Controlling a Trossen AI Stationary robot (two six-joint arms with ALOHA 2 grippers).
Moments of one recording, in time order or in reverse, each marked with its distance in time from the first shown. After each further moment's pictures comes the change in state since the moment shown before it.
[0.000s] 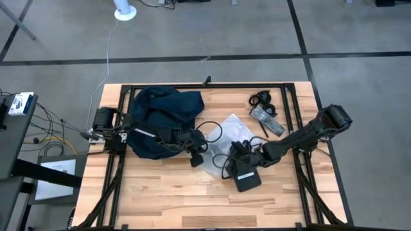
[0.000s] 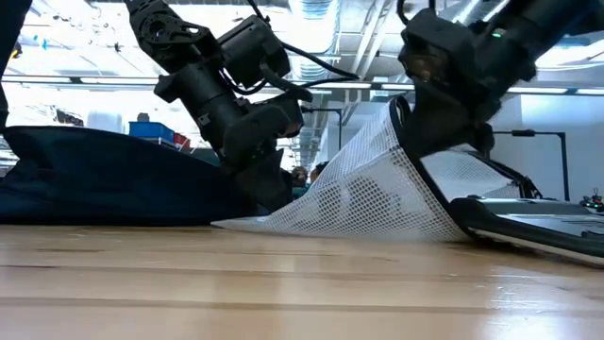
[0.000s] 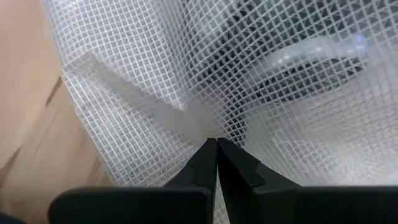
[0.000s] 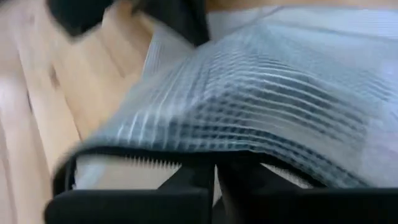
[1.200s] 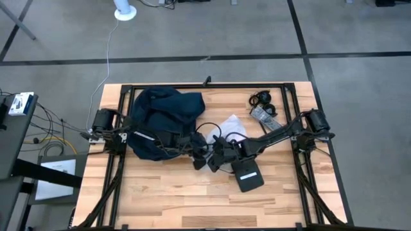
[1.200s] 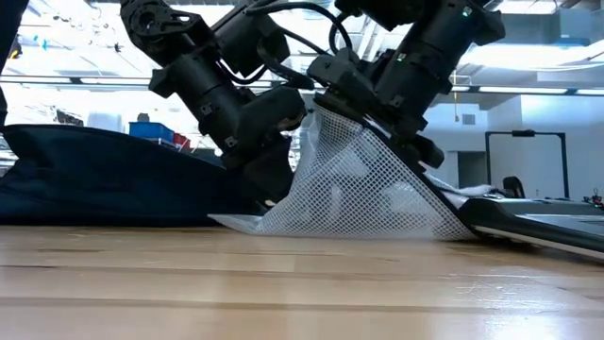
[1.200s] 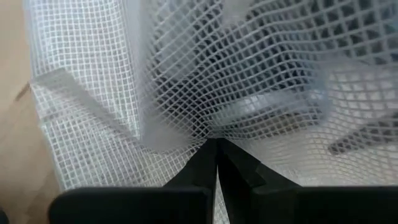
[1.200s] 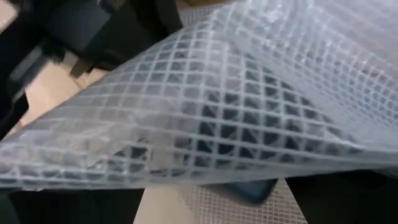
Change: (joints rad) left arm -0.062 0.000 0.000 0.057 -0.052 -0.158; right arm -0.138 0.274 0.309 -0.158 -0.137 0.097
